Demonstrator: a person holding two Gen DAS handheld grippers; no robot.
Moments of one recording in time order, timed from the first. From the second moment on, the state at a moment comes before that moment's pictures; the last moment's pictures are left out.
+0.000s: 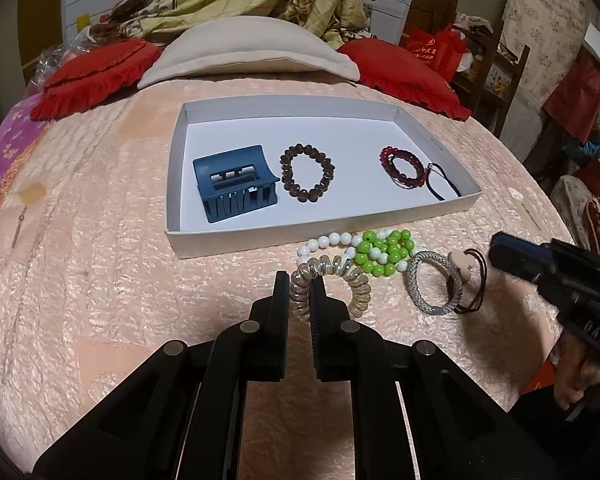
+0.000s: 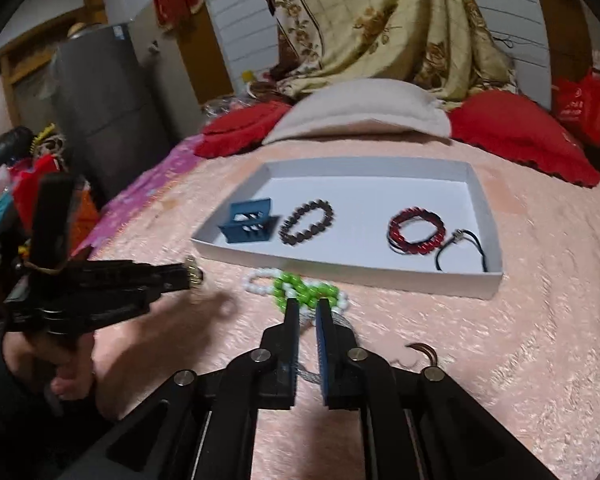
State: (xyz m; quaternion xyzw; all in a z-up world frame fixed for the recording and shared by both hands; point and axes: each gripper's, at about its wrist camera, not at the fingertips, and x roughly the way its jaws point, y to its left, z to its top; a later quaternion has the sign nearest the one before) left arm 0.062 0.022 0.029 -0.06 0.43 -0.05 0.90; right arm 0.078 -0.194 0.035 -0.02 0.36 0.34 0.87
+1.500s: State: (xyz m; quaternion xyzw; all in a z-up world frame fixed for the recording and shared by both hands) left arm 0.072 0.008 0.028 -0.06 0.44 -0.03 0.90; right arm 0.065 -0.187 0.050 -0.03 0.35 0.34 0.87
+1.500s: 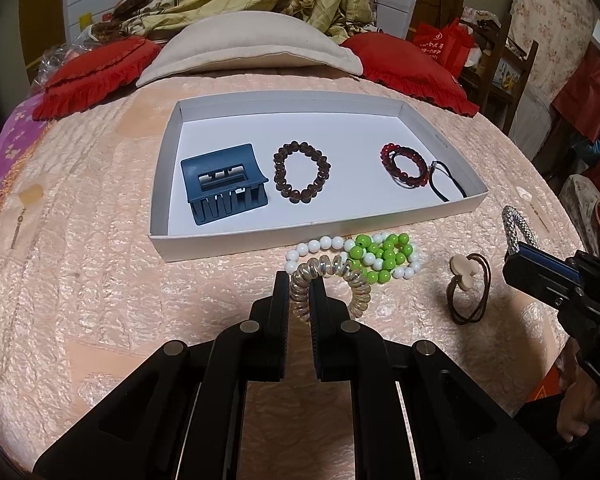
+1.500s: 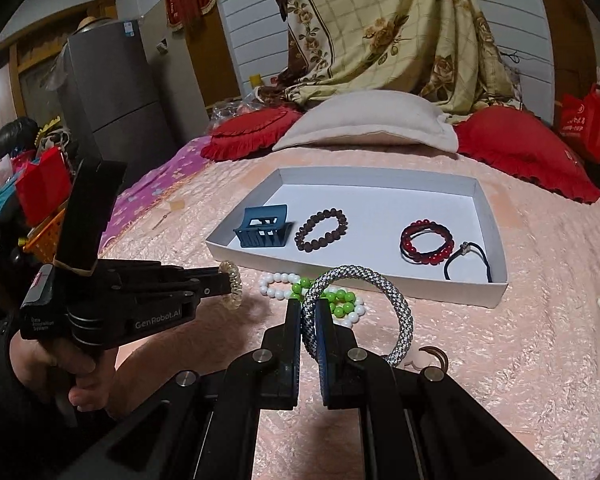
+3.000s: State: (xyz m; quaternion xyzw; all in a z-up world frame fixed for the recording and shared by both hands) left arm 0.259 0.080 -0.002 -0.16 0.47 0.06 0.87; right arm 0.241 -0.112 -0.008 0.00 0.44 0.30 0.85
